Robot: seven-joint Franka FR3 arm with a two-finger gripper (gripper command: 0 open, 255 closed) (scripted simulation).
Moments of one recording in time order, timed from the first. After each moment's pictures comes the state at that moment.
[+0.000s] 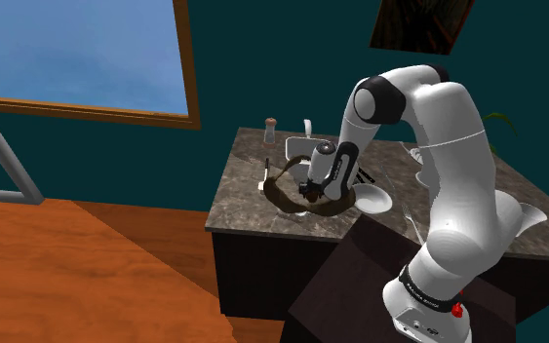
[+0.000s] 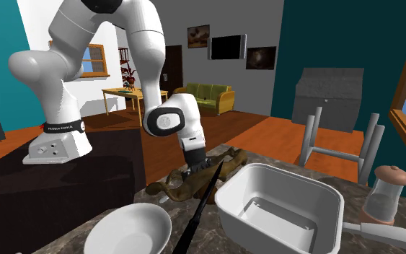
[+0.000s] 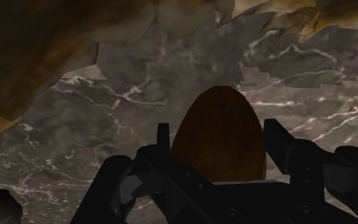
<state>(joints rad) -0.24 0.71 -0.30 -2.24 -0.64 3.18 1.05</state>
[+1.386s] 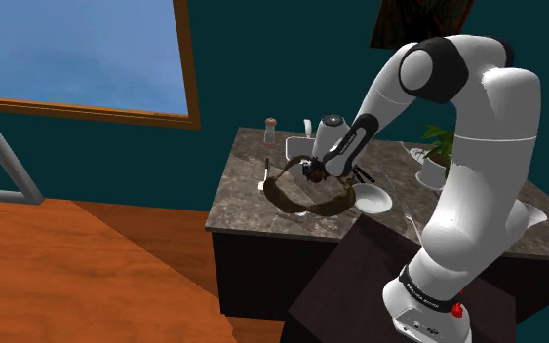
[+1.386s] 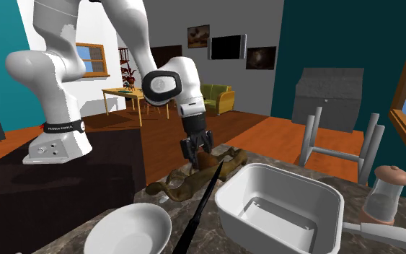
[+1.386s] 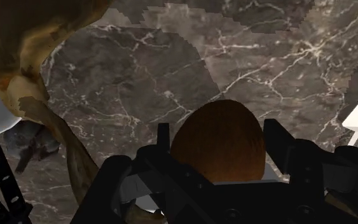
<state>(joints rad) -0.38 0.38 -0.15 -2.36 -0.59 2.96 0.91</state>
